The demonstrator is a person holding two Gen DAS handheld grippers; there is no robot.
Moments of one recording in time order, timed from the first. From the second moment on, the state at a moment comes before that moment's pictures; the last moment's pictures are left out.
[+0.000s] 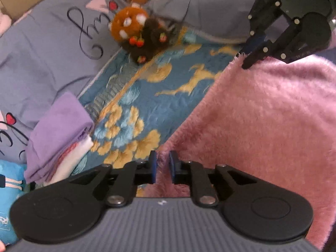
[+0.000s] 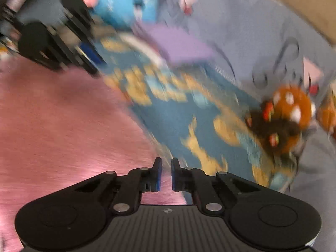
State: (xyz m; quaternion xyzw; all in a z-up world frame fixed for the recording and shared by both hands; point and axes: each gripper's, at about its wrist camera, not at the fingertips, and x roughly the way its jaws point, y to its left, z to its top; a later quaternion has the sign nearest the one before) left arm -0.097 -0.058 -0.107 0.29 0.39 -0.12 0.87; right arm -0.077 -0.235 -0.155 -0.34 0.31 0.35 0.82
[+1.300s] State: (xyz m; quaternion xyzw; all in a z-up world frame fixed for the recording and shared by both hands) left arm -0.175 0.103 -0.118 -0.23 0.39 0.13 0.88; right arm -0.112 -0.379 -0.164 0.16 0.32 0.15 0.92
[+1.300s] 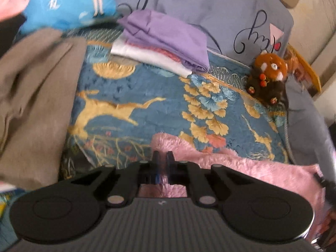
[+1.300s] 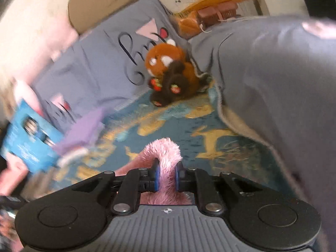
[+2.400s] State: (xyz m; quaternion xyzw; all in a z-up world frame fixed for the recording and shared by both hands) left arm -0.226 -0.027 -0.133 -0.05 0.50 0.08 0.86; right arm -0.249 -0.333 -0.208 0.03 0.36 0.18 0.91
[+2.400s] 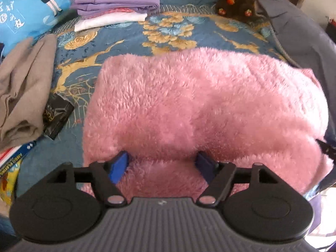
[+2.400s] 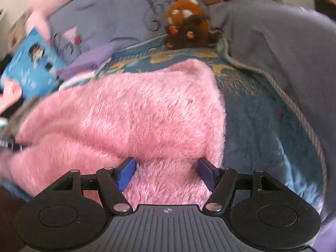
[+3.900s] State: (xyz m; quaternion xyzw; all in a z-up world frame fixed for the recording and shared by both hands) left arm -0.286 -0.135 -0.008 0.07 0.44 0.10 0.89; right arm -0.301 -0.313 -0.169 0.04 0.35 0.16 0.92
